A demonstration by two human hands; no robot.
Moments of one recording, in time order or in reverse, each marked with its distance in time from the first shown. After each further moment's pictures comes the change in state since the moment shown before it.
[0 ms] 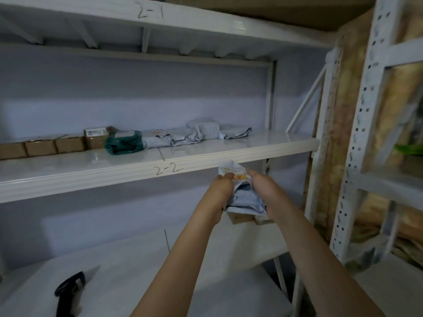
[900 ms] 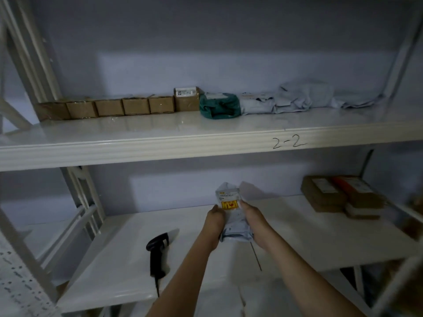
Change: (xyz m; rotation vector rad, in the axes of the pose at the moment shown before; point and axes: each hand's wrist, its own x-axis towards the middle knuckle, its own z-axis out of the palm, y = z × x) left_hand 0.081 -0.182 -0.321 -0.142 0.336 -0.177; right_hand 0.078 0.185 0.336 0.087 -0.271 0.282
